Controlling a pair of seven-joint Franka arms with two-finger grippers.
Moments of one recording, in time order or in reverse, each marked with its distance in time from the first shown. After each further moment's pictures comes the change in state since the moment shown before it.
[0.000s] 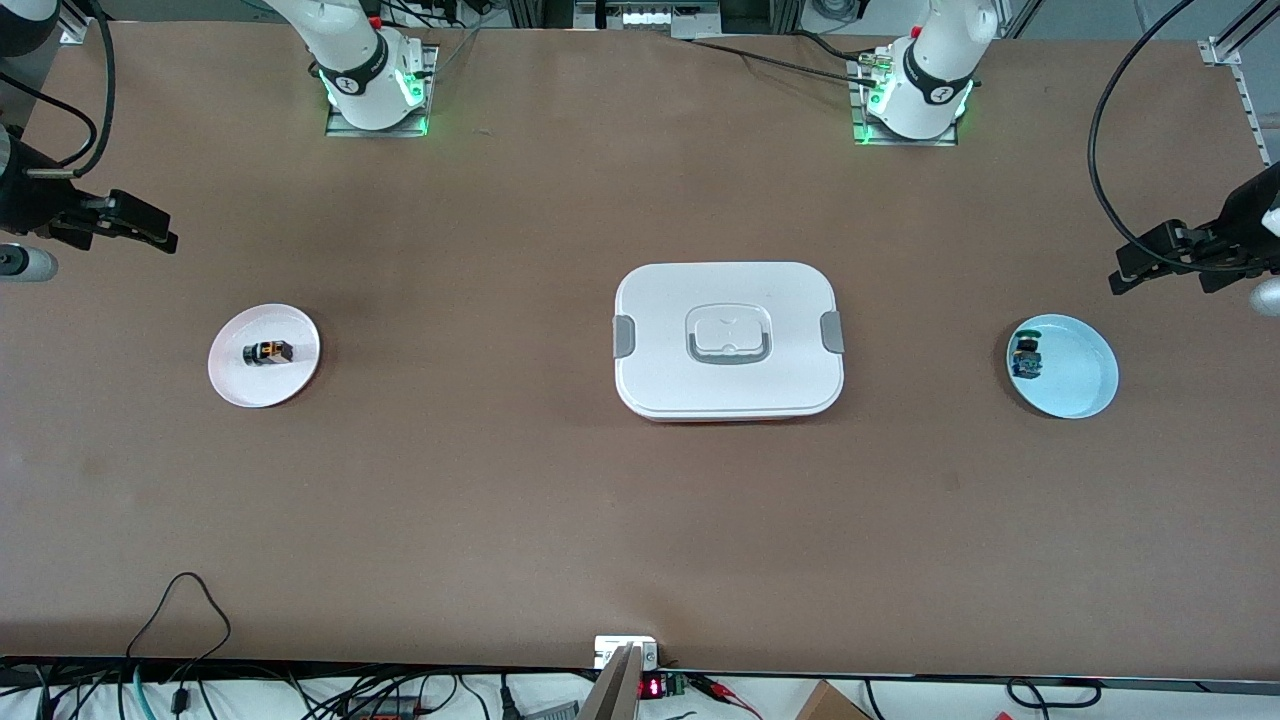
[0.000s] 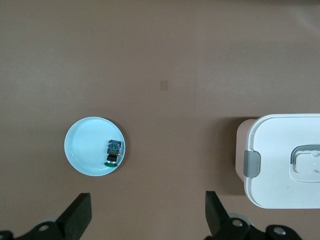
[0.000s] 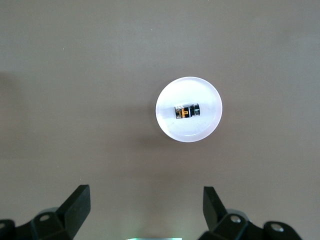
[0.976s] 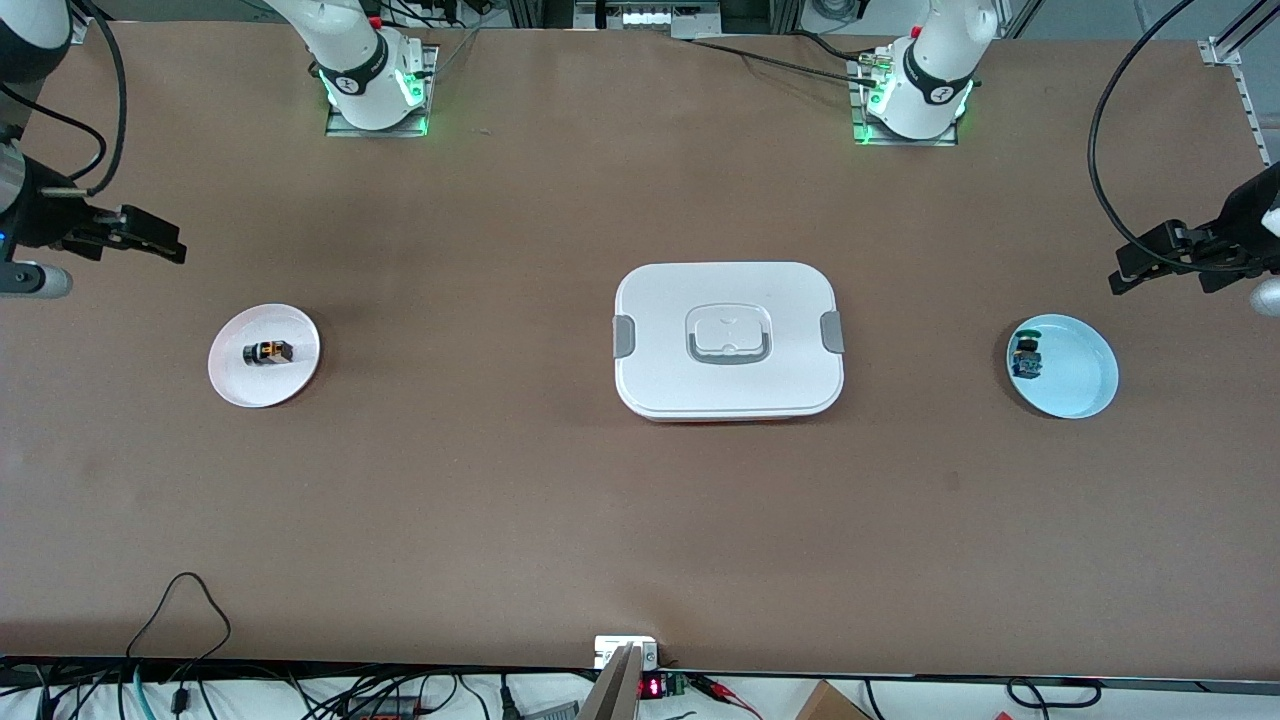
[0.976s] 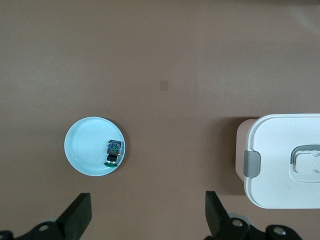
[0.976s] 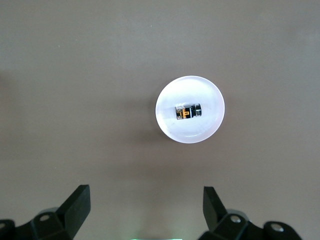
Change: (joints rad) left arm 0.000 0.000 0.000 0.000 0.000 0.000 0.000; right arm 0.000 0.049 0.000 0.004 0.000 0.014 0.000
